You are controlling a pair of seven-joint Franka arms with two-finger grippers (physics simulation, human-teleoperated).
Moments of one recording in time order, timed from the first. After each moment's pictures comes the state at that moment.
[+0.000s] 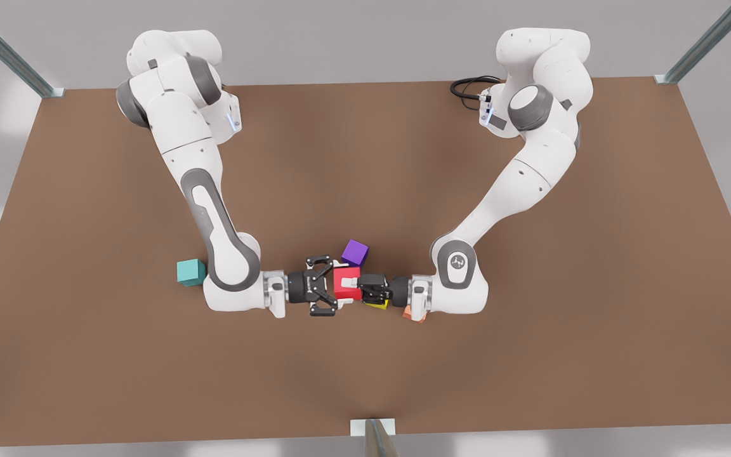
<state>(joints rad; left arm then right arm) -0.07 1.19 -0.79 -1.07 -1.03 2.24 0.60 0.34 0.80 0.05 -1.39 1.57 1.91 -2.25</state>
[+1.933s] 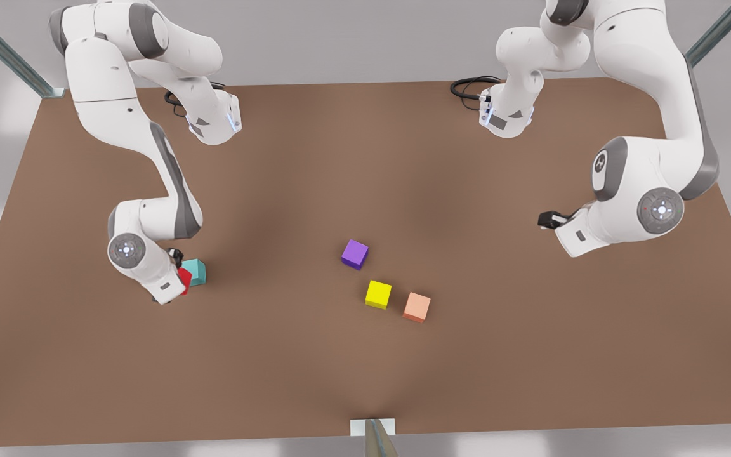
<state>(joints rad) -0.14 0.27 0.03 -1.54 0.00 1.50 0.17 0.05 0.39 -0.01 -1.96 -0.17 2.27 -1.24</state>
